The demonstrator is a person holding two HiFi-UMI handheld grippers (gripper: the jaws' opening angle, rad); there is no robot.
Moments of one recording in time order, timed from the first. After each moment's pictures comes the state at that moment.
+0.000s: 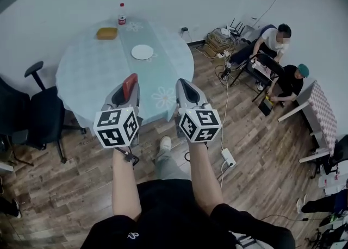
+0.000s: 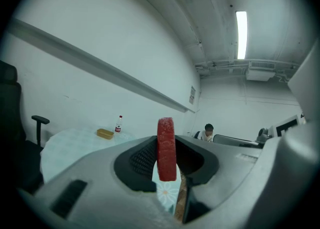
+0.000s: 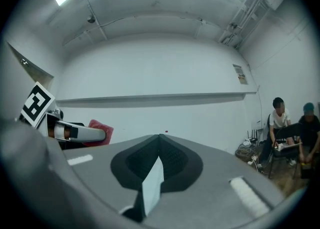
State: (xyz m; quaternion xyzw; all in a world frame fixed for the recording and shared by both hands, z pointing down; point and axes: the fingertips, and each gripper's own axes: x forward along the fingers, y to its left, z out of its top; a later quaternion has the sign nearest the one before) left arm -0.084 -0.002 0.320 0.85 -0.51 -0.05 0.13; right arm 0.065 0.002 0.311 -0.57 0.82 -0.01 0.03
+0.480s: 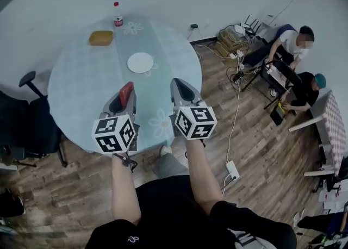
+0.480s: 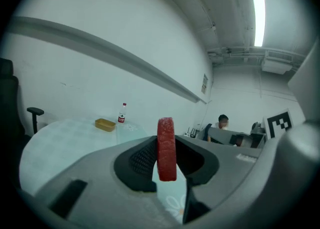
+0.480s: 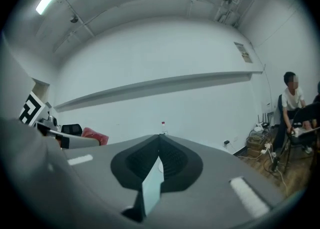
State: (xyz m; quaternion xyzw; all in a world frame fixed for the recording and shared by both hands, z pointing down) left arm -0.026 -0.191 0.381 0.81 -0.55 0.00 0.18; right arm 0.121 -0.218 0.365 -0.53 0.84 -0.09 0.02
